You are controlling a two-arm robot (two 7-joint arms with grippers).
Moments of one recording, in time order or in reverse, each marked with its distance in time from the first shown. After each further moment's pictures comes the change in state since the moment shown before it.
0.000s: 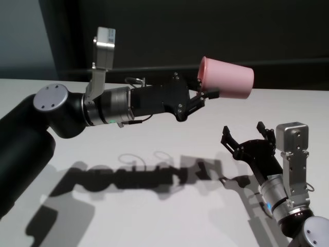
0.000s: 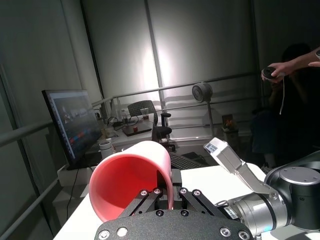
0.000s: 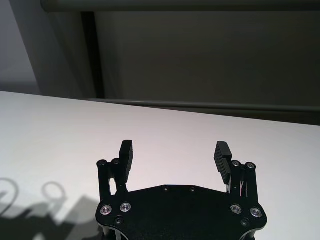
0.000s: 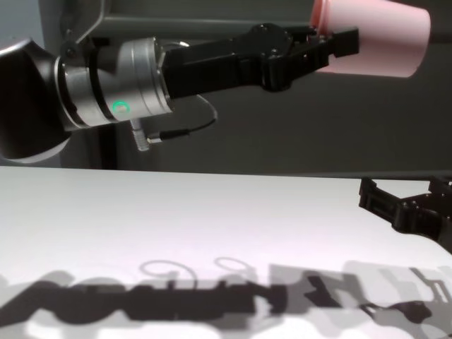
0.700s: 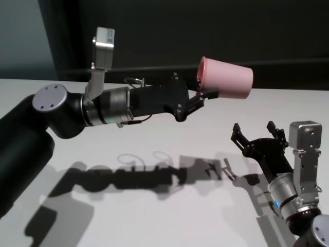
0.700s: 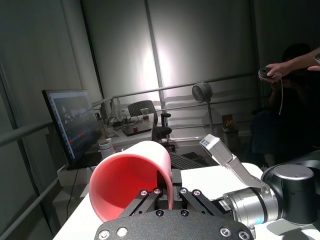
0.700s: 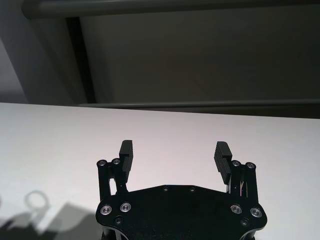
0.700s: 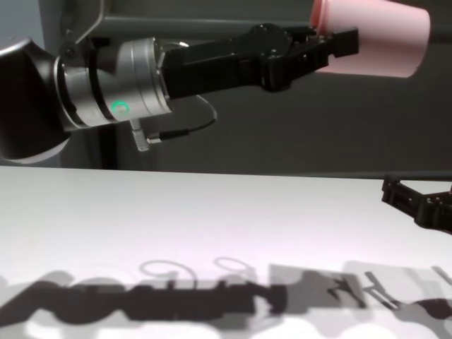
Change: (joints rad) left arm 0.001 0.001 -0.001 -0.001 -0.001 0.001 -0.001; right arm -0.008 -0.022 0.058 0.000 0.028 -0.002 0.017
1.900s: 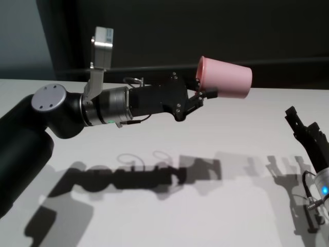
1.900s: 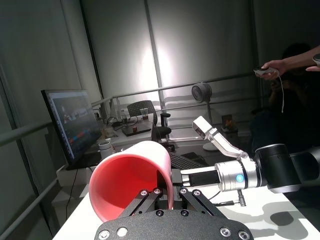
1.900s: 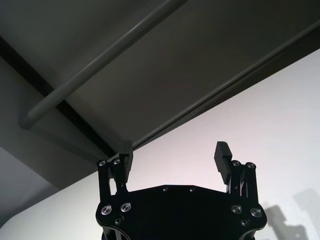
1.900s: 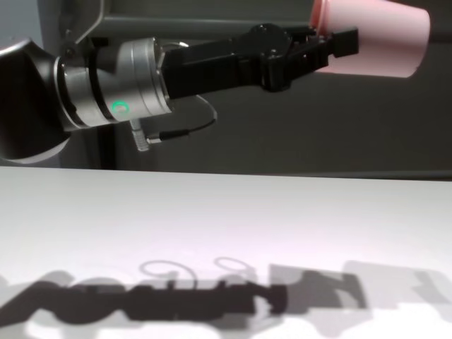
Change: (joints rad) left arm 0.000 0.000 0.000 0.000 0.000 0.001 0.000; right arm -0.033 -0.107 0.271 -0.066 0.455 0.118 0.118
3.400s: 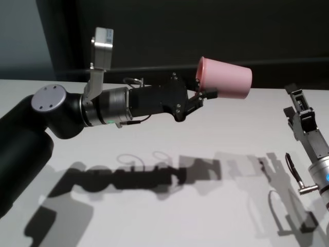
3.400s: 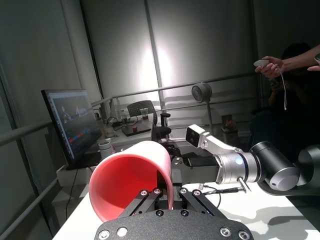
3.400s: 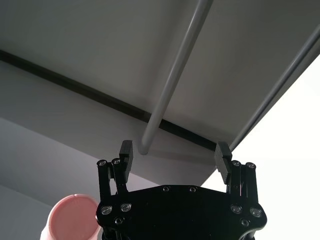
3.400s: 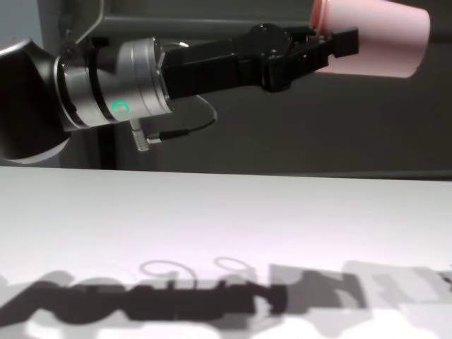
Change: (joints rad) left arm 0.000 0.000 0.000 0.000 0.000 0.000 0.000; right arm 0.038 -0.059 0.059 0.001 0.533 0.195 0.154
